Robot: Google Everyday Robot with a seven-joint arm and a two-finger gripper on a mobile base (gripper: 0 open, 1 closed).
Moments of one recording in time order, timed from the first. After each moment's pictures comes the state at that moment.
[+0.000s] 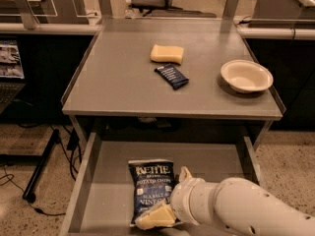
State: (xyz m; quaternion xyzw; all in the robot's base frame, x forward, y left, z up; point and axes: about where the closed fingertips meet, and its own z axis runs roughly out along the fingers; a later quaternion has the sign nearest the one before) arm 0.382 -0.018 0.659 -0.38 0.85 0.18 0.33
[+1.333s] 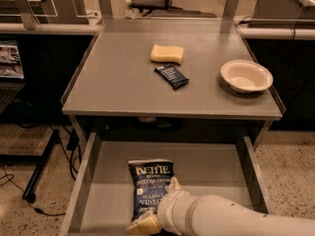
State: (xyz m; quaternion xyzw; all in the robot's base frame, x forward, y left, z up) arm 0.381 0.009 0.606 -0.37 0.85 0.17 0.33
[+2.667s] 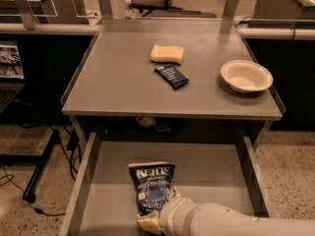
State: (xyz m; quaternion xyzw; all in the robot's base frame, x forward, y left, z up) arm 0.366 -0.002 0.582 -0.35 0.87 0.15 0.31
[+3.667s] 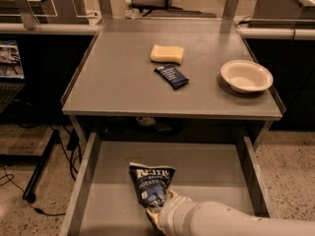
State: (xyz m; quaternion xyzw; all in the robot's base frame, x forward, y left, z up) arm 0.366 -0.002 0.590 -0.35 0.87 0.15 0.31
